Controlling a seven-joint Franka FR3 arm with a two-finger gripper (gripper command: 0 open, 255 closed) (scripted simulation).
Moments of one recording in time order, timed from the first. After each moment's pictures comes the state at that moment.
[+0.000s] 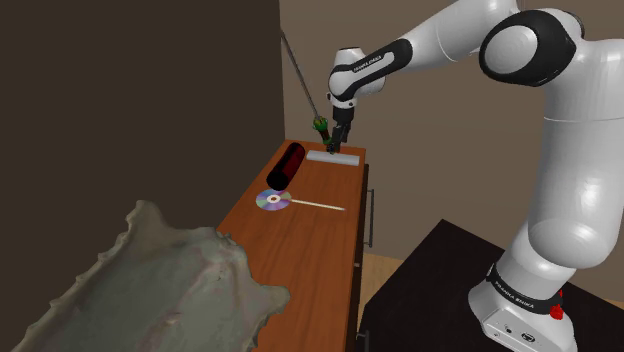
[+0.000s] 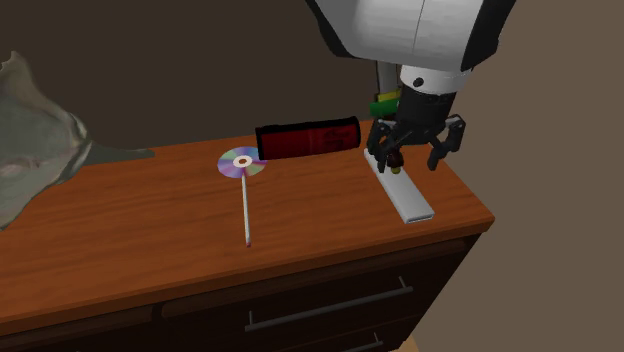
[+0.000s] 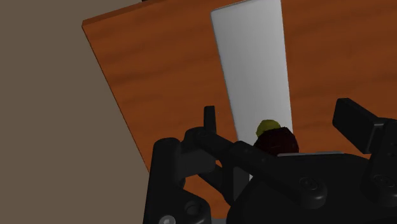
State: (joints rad) arm -0.01 0.32 -0.10 -1.77 0.03 2.10 -0.53
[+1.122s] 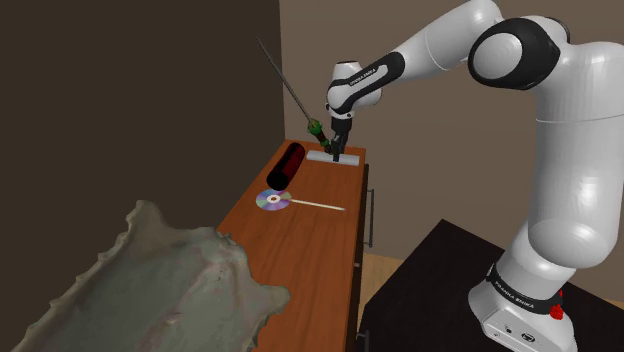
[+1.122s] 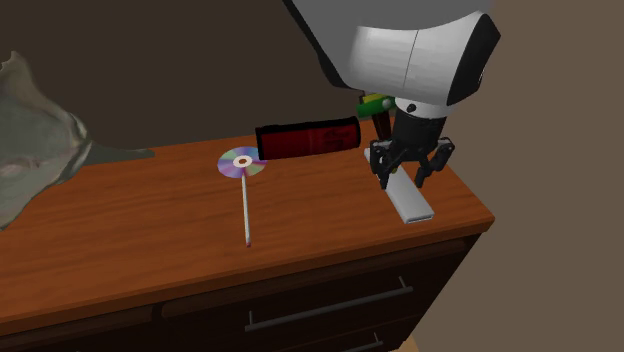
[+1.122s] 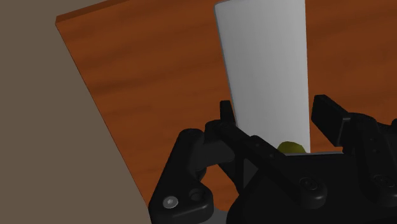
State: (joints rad) arm -0.02 0.38 -0.10 -1.80 0.03 2.18 -0.54
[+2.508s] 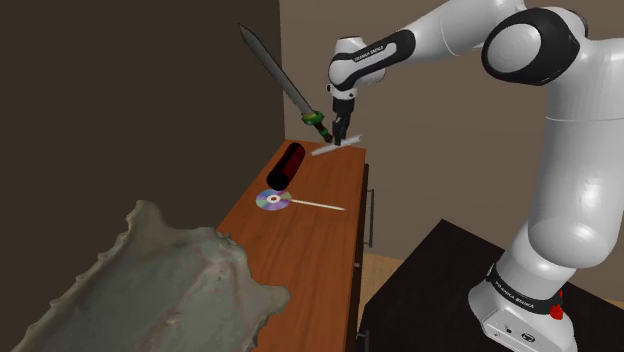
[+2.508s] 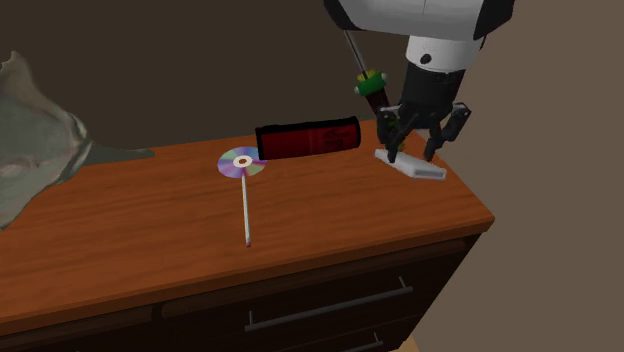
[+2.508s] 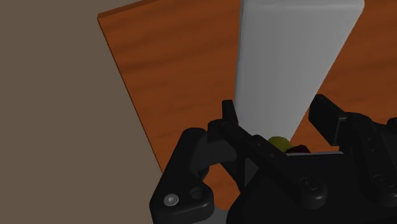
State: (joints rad) arm -0.02 0.31 -0.11 -1.71 0.03 2.03 -0.53
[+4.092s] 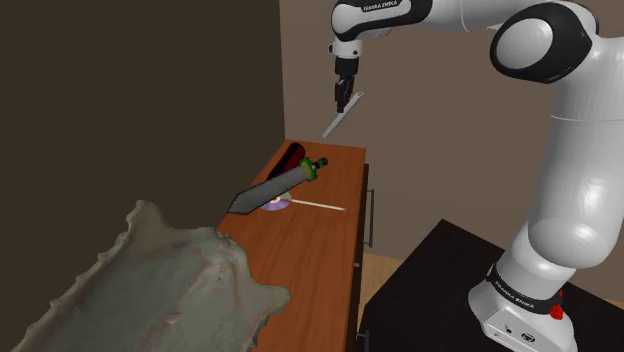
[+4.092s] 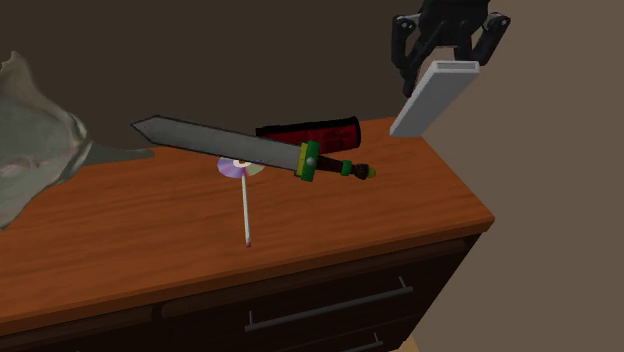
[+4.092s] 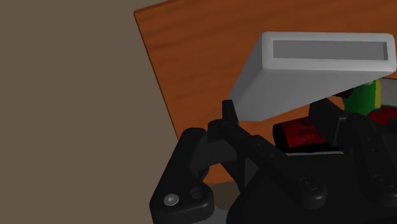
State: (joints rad) arm -0.02 0.27 -0.11 -1.44 0.02 1.72 -0.53
